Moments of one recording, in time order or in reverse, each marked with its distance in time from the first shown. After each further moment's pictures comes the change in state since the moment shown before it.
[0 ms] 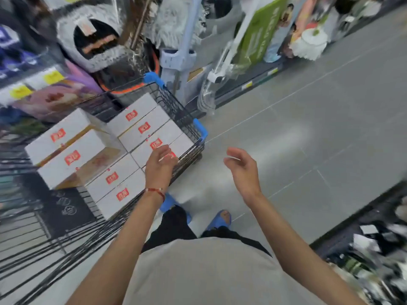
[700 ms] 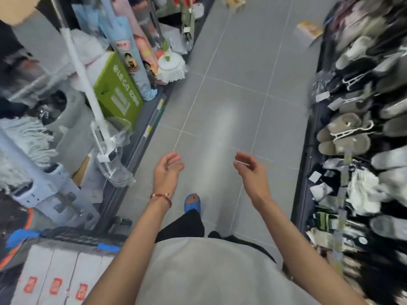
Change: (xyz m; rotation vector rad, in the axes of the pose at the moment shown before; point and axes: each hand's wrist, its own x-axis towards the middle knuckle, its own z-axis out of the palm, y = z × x) left_hand 0.058 0.132 0.371 0.217 -0.683 0.051; right_hand 0.119 -0.041 -0.268 0.256 0.658 0.101
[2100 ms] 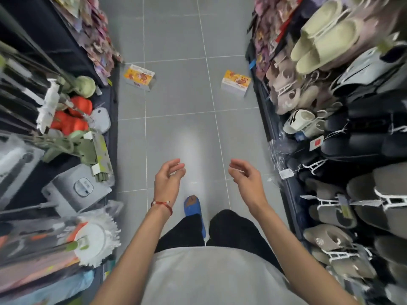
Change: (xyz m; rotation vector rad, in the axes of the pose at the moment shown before) left_hand 0.624 0.430 0.606 0.277 -0.390 0.031; right_hand 0.783 -0.343 -0.182 0.213 0.340 0.124
